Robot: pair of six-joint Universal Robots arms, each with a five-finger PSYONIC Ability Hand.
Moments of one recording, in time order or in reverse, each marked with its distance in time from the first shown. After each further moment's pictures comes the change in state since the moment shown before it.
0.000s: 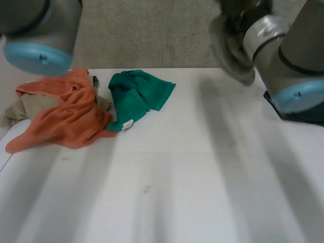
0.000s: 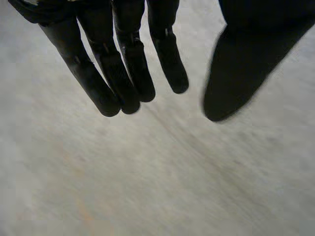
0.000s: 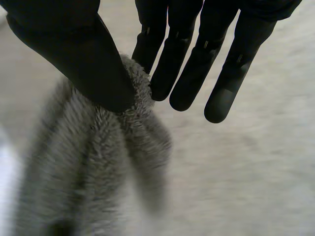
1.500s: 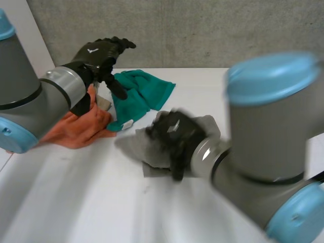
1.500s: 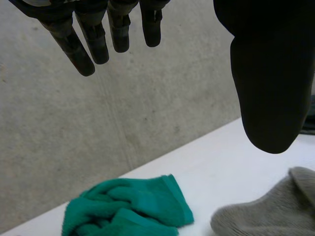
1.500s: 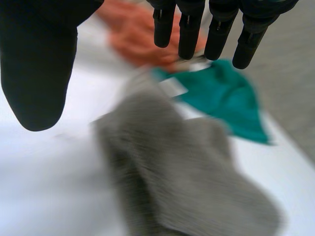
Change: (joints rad) left arm 0.136 0.189 -0.701 -0.110 0.275 -0.413; right arm 0.304 -0.161 0.455 0.386 0.000 0.101; left_hand -0.622 -0.656 -0.655 -0.656 -0.636; right_hand -0.789 -0.859 -0.889 -0.894 -0.880
